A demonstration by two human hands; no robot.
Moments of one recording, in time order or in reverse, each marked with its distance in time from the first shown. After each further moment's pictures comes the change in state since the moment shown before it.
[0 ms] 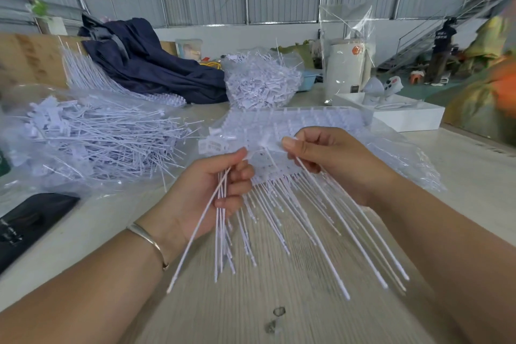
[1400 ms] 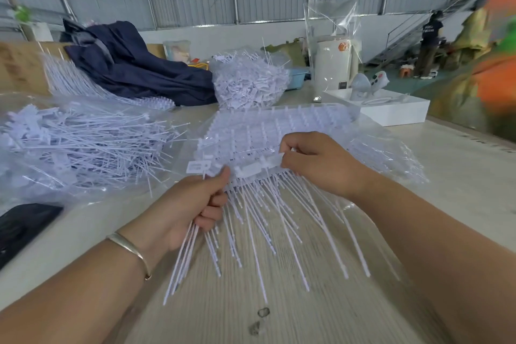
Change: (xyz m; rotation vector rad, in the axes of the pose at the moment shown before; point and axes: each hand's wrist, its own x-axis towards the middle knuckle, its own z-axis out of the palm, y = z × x) left_hand 0.003 -0.009 -0.008 0.462 0.435 -0.101; right_hand -0.001 0.012 -0.009 -0.418 0.050 0.033
